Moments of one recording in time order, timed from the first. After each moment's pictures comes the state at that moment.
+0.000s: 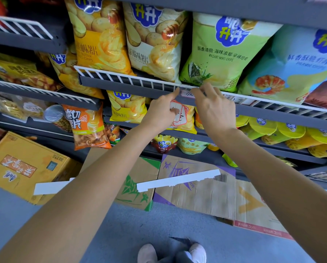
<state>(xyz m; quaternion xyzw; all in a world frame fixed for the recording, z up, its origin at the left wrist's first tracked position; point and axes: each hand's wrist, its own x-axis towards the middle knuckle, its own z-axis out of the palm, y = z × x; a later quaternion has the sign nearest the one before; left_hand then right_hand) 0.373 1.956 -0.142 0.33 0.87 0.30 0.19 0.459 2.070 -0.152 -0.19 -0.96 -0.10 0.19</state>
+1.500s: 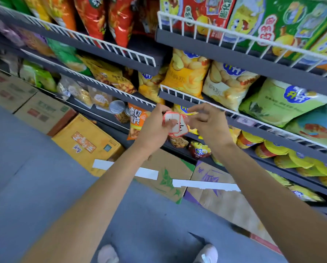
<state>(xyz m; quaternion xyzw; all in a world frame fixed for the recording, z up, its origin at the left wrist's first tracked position) 0.353 1.767 -0.023 0.16 0.86 0.45 0.16 0.411 1.900 -0.021 -0.21 -0.73 0.64 0.05</state>
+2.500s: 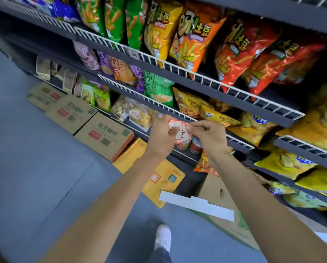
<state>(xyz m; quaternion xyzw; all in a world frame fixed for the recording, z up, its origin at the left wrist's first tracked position) 0.088 1.448 -0.019 0.12 0.88 0.44 0.11 0.132 1.566 -0.017 -0.29 -0.72 0.63 0.06</state>
